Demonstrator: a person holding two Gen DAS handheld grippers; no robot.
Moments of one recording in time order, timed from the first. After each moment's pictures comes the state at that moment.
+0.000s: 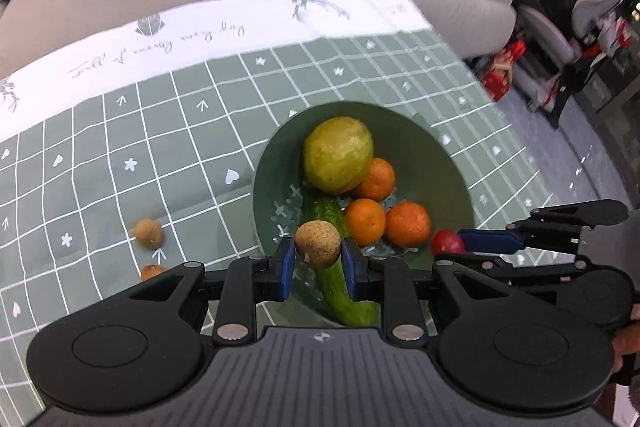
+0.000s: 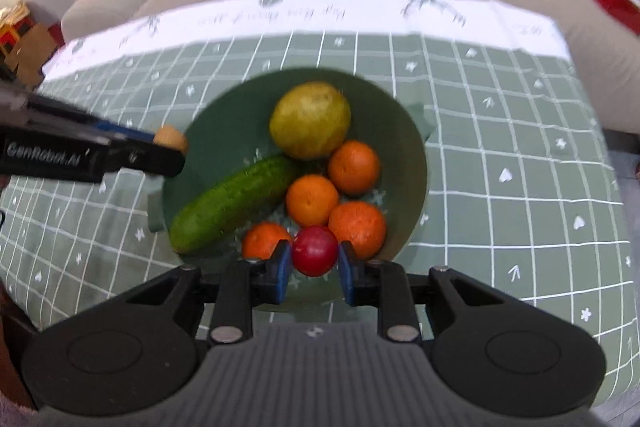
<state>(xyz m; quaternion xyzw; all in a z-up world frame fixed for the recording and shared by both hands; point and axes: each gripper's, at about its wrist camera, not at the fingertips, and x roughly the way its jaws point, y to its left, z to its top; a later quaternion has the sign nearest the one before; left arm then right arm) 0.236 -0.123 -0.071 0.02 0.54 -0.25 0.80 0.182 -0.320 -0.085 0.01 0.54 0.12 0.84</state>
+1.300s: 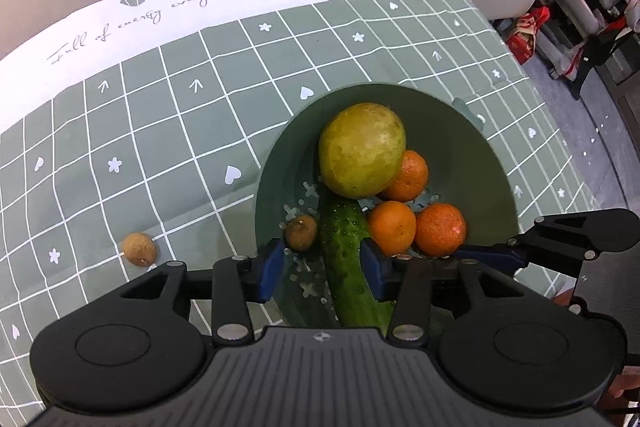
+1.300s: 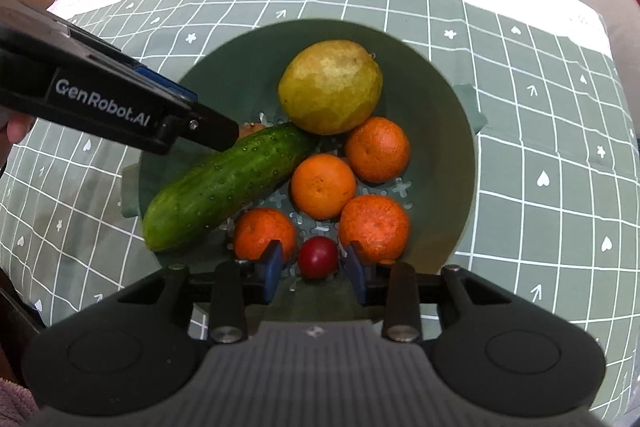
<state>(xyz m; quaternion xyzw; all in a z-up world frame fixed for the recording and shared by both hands) 0.275 -0.141 -0.094 0.04 0.59 -0.23 0.77 0.214 -0.301 -0.112 -0.03 0.58 0.15 0.80</state>
